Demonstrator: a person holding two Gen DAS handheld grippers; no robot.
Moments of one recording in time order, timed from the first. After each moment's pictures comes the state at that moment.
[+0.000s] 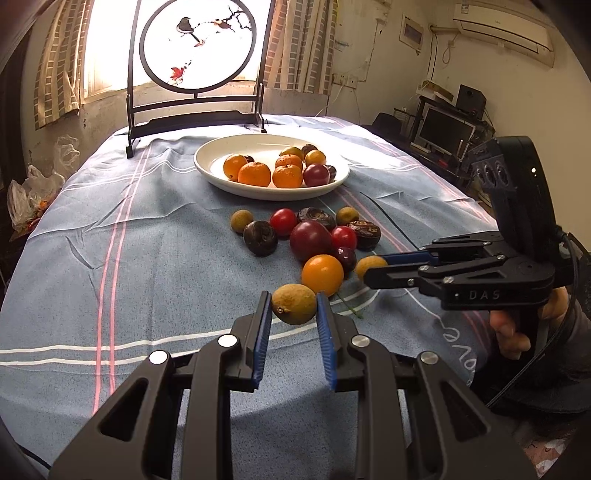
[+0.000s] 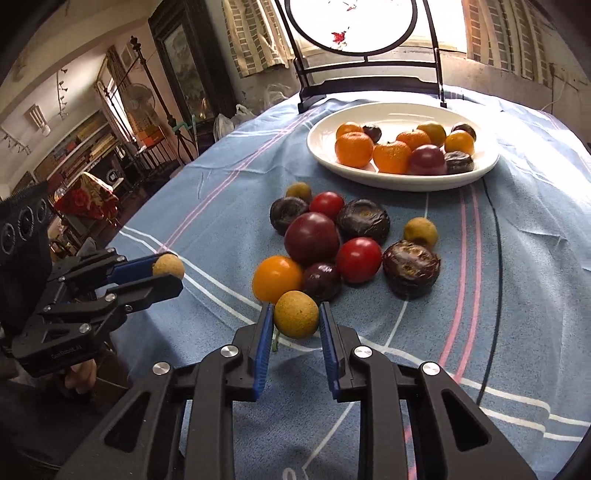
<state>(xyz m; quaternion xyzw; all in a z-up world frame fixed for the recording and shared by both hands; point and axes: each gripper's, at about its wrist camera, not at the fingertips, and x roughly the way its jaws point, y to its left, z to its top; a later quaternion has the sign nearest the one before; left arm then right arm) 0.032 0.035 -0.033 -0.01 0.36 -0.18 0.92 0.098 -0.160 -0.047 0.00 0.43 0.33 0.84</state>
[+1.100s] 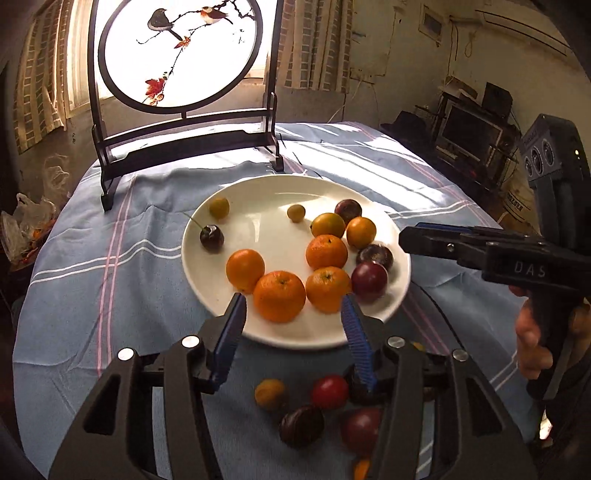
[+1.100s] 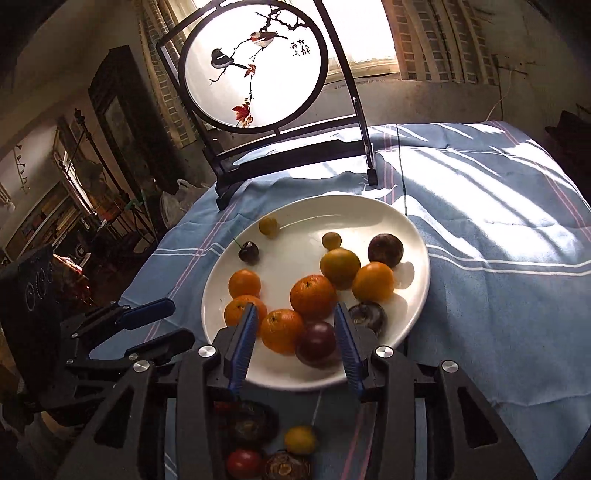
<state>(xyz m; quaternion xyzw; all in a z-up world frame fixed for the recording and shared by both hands) 0.199 0.009 -0.001 0.02 0.38 -0.16 0.91 0.247 -0.197 -0.004 0.08 0.39 0.24 0.88</state>
